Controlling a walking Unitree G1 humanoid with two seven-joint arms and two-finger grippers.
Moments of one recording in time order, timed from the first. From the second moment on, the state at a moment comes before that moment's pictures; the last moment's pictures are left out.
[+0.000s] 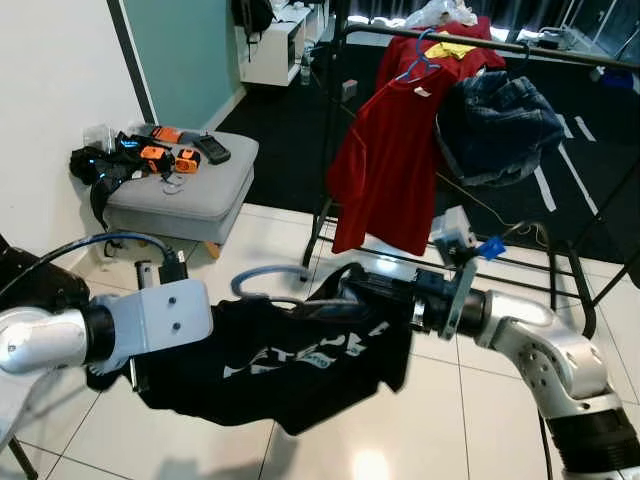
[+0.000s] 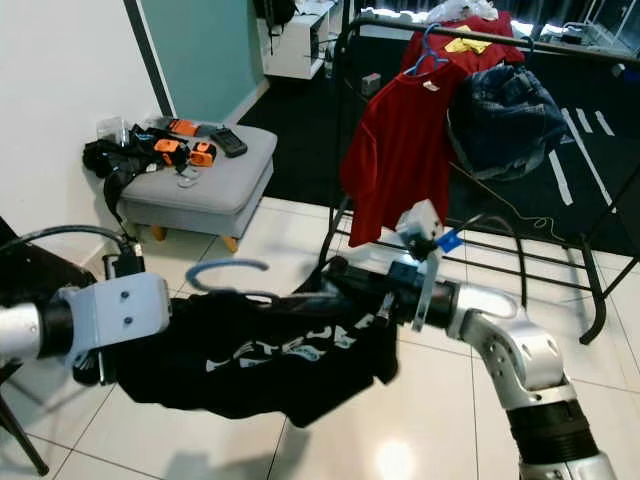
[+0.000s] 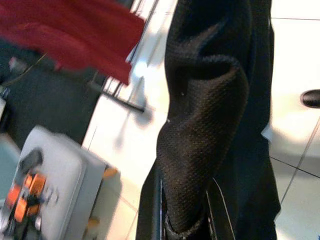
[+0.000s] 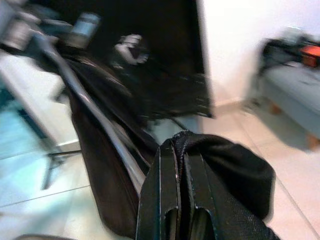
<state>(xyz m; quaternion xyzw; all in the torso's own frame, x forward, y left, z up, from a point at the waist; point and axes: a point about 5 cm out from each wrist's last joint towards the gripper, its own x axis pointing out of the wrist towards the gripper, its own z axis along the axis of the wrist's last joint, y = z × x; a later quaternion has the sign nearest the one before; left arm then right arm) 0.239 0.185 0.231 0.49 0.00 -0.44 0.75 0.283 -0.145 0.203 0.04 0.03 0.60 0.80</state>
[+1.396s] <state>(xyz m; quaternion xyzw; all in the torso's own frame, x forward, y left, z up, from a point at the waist) 0.266 0.225 0.200 0.53 0.11 -0.27 0.80 0.308 -0.139 0.206 0.00 0.04 0.55 0.83</state>
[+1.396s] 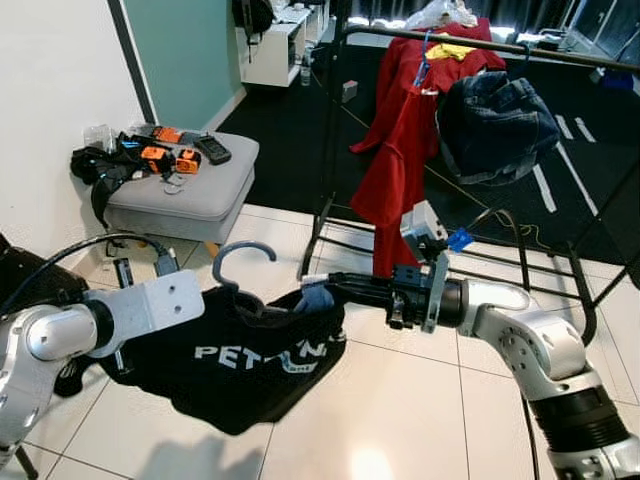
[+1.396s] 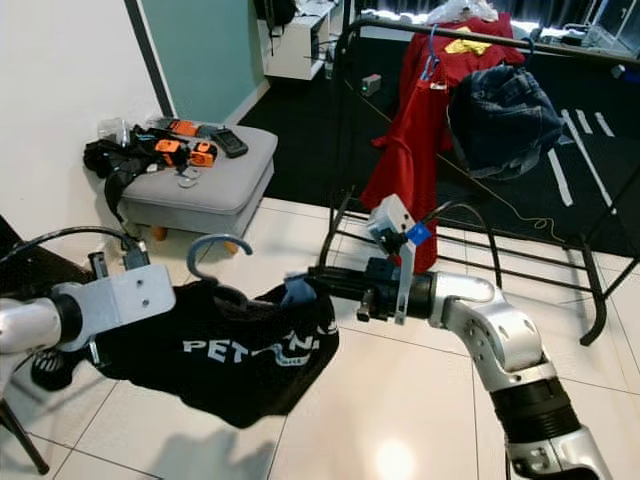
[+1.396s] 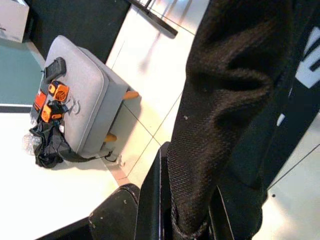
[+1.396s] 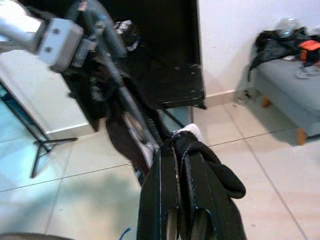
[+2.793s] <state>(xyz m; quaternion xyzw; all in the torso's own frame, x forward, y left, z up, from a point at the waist) 0.266 0.123 0.178 0.31 0.03 -0.32 0.89 0.307 -0.160 0.245 0.04 -0.05 0.60 0.80</state>
